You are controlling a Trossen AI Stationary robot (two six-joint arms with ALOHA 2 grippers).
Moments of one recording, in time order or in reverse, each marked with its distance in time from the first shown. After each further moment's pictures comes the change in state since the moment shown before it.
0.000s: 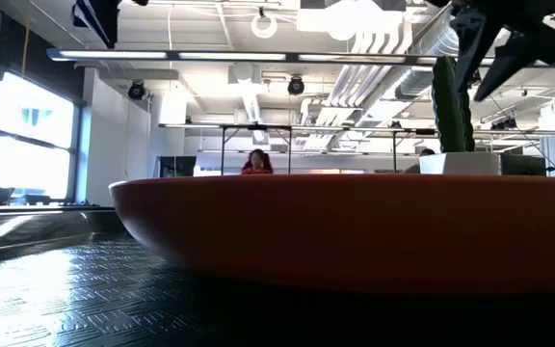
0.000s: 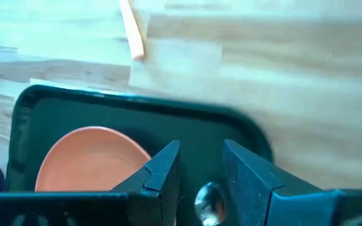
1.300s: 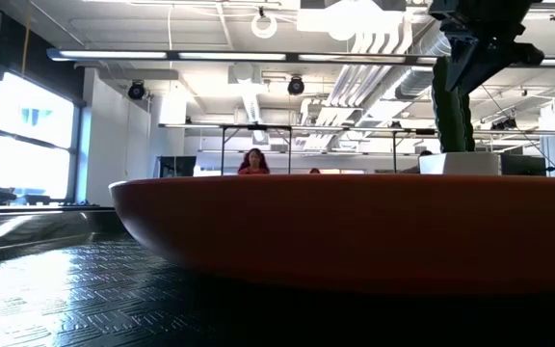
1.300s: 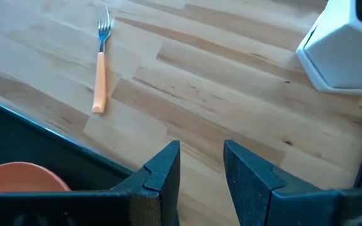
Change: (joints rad) left arm -0.810 0.088 0.000 0.026 -0.017 -0.457; right arm -0.443 -0.225 0.000 -0.083 -0.053 -0.740
